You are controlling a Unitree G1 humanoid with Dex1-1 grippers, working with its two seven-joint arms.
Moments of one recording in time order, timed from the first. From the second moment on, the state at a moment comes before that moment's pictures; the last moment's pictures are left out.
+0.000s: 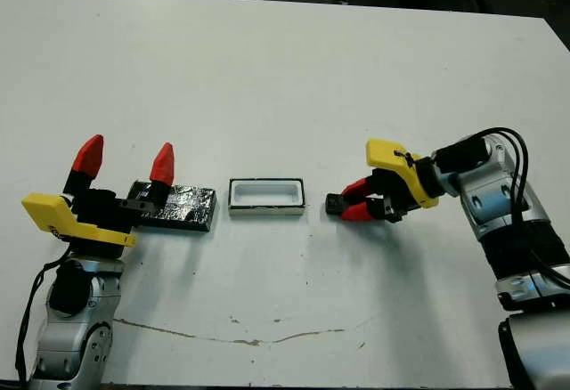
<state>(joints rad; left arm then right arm) 0.06 0.10 0.04 -0.22 -0.20 -0.21 -0.17 -0.70 -0.72 0.30 0.39 0.02 0.21 1.45</state>
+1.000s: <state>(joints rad) 0.05 0.10 0.05 -0.22 -0.23 -0.21 -0.17 -1.00 -0.35 0.30 0.64 0.12 0.20 1.45</state>
